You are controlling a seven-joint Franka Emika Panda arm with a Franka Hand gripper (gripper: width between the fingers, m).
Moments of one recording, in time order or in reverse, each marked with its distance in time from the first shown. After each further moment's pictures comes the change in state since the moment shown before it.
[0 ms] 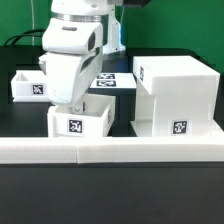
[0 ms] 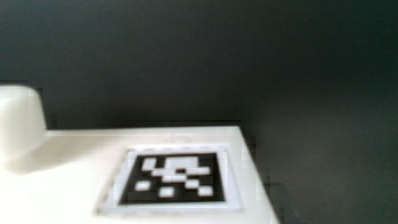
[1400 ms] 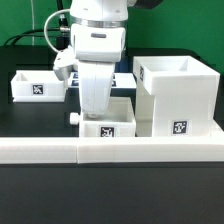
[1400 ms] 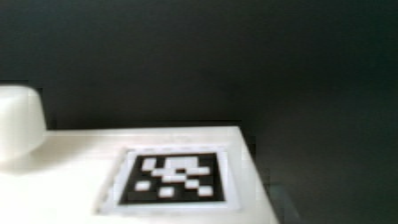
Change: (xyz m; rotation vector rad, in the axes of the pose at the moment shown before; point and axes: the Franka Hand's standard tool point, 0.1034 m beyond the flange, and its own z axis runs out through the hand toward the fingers) arm 0.026 0.006 0.000 0.031 -0.022 -0.215
